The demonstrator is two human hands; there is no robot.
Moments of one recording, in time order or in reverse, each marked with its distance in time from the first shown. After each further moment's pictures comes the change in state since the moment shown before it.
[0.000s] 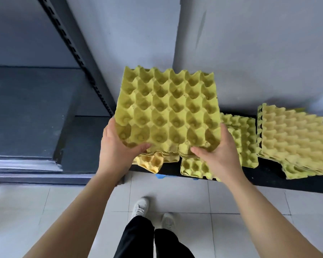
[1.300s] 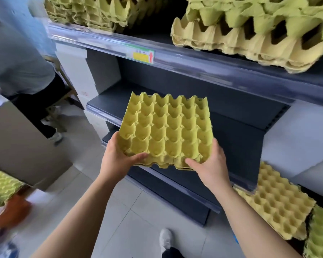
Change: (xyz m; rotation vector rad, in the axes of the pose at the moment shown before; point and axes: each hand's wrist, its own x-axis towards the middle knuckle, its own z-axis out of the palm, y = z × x) left_hand -0.103 -0.242 -0.540 -0.130 0.500 -0.056; right_hand -0.259 -0.390 0.357 0.000 -0.303 -0.456
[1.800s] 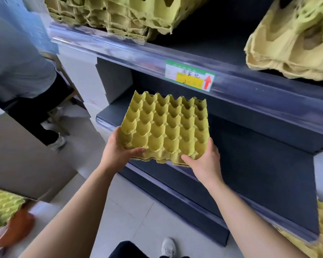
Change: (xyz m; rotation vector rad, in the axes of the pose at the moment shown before) left_hand 0.185 -0.056 -0.054 -0.058 -0.092 -0.094; right_hand 0.142 -0.064 0.136 -0.009 0.015 0.084
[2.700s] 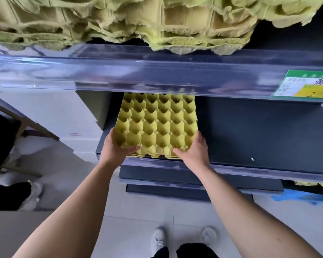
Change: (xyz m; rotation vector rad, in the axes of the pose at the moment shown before) left_hand 0.251 -0.090 -0.071 0.324 -0.376 0.048; right_hand 0.094 -0.083 0.187 -0.190 0.200 0.323
